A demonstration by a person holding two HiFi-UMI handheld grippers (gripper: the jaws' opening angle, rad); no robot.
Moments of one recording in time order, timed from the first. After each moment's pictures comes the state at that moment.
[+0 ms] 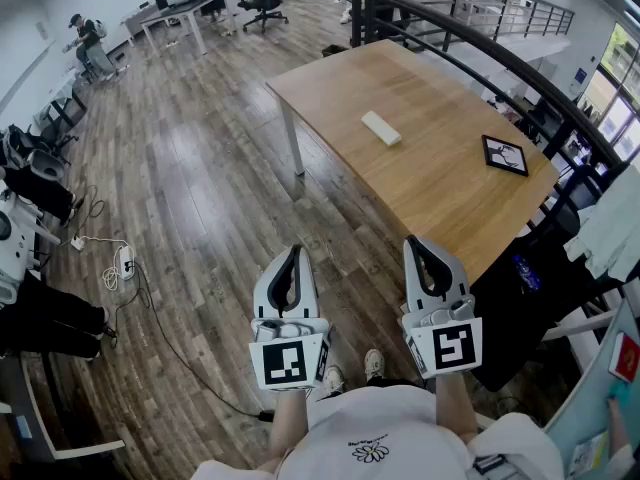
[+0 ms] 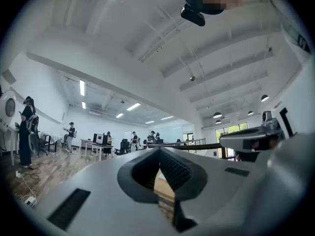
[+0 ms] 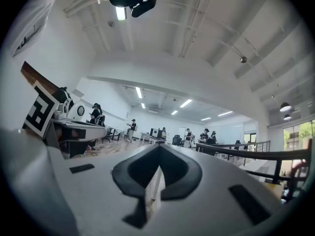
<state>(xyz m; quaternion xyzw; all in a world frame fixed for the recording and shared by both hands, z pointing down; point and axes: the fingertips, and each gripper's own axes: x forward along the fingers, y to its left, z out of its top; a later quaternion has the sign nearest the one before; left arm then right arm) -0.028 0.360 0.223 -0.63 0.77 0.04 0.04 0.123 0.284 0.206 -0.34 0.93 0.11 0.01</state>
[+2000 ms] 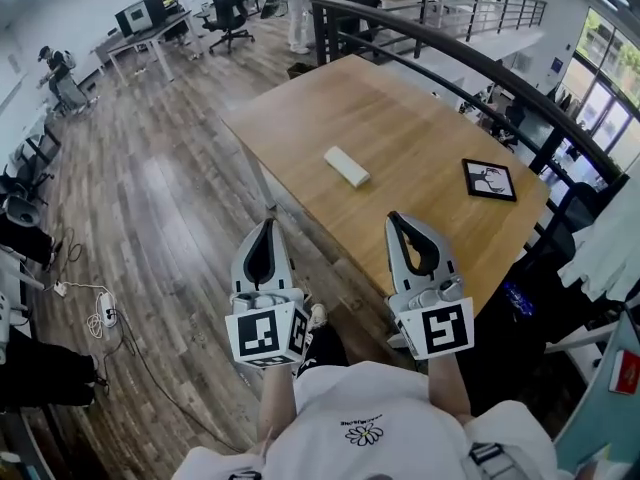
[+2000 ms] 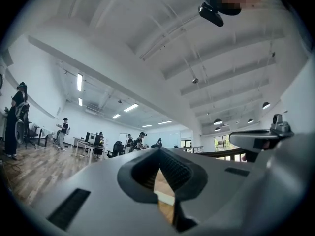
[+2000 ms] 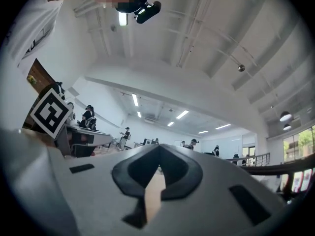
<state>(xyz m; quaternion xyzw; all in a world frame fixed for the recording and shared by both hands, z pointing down) -0.064 0.139 0.230 -0.64 0.76 0.09 0.05 0.105 0.094 0.199 -0.35 0.92 0.14 0.08</state>
